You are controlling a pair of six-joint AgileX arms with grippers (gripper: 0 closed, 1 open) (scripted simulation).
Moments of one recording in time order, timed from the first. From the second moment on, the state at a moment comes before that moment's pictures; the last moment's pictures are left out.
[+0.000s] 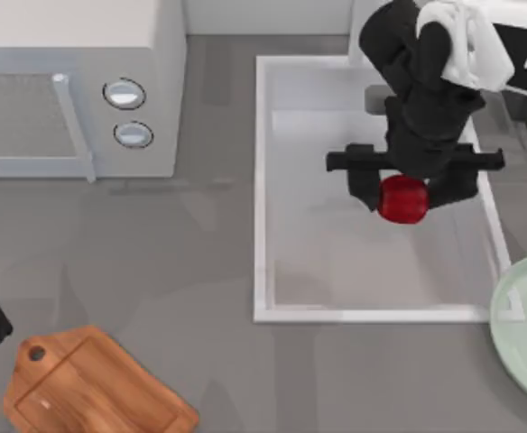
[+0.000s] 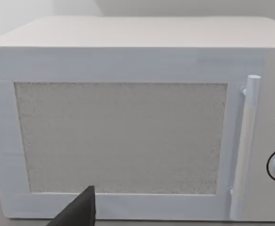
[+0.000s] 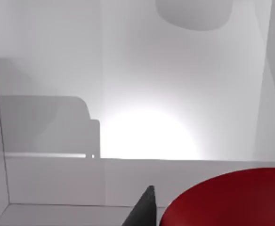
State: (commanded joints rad) left arm 0.00 0.00 0.00 0.00 0.00 0.00; right arm 0.44 2.14 1.67 -1.00 0.03 0.45
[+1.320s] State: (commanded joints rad) left arm 0.00 0.00 0.00 0.00 0.00 0.00; right arm 0.04 1.53 1.15 -1.19 0.00 0.05
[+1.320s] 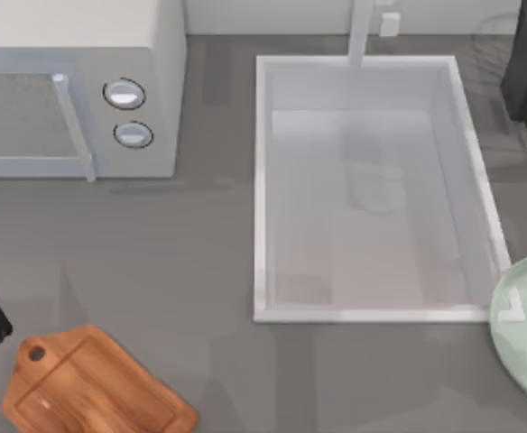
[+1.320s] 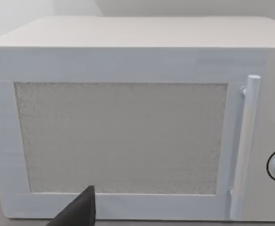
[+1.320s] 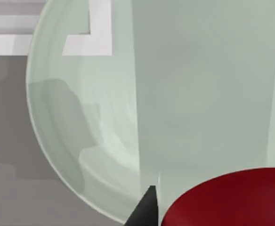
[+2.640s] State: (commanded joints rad) left arm 0.00 0.00 0.00 0.00 0.00 0.00; right arm 0.04 1.53 1.15 -1.19 0.00 0.05
